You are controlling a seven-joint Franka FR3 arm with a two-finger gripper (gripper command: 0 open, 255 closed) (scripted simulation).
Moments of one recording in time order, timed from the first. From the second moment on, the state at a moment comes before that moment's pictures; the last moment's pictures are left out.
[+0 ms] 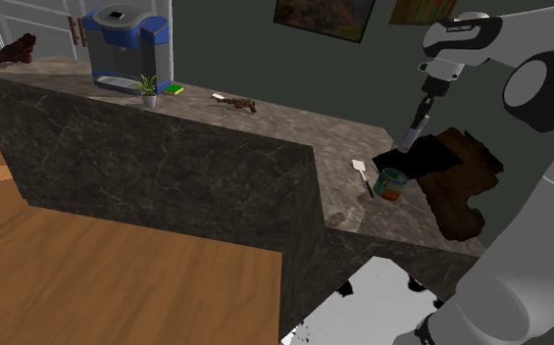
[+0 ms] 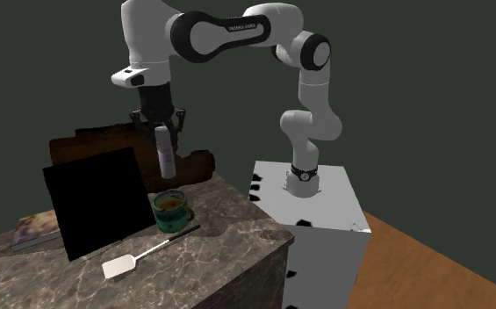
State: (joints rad) arm -0.32 0.16 -0.56 -1.52 0.08 1.67 -1.17
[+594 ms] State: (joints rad) arm -0.33 0.15 -0.57 -1.63 0.08 1.77 -1.19
